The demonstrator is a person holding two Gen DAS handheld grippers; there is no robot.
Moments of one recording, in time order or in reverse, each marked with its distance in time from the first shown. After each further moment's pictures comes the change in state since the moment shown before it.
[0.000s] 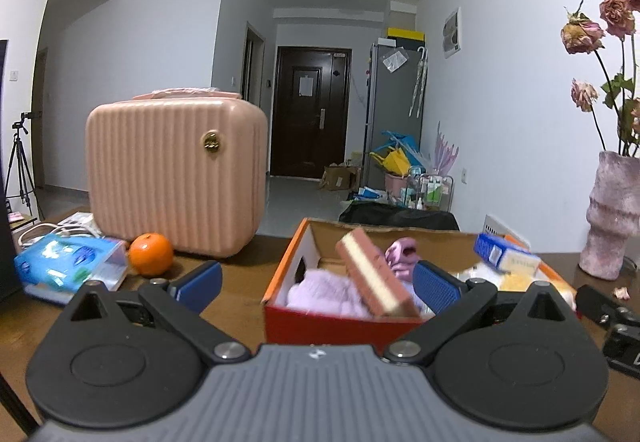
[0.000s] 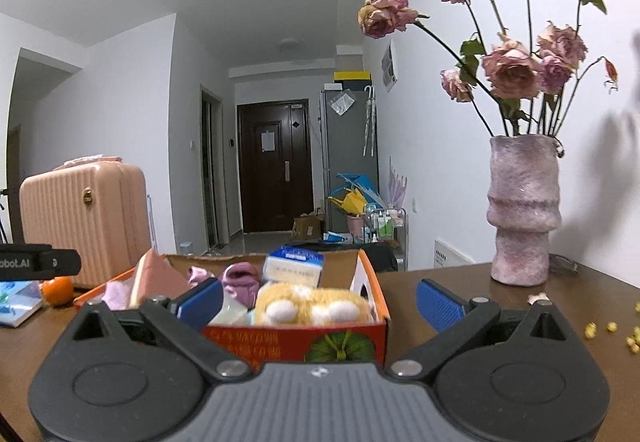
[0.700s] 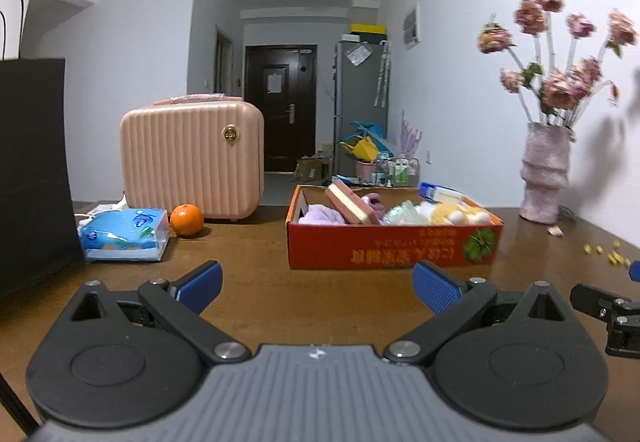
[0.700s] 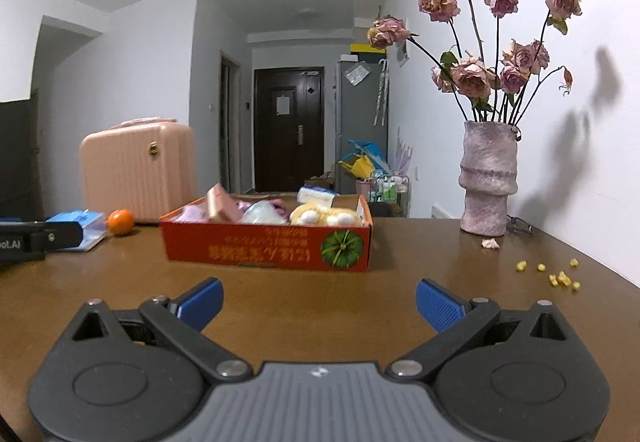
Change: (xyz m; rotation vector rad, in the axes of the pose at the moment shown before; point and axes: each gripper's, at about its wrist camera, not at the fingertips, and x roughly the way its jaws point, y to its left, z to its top) left arm -0.169 0.038 -0.042 0.076 0.017 -0.090; right arm -0.185 0.009 -0.023 -0.059 0.118 0.030
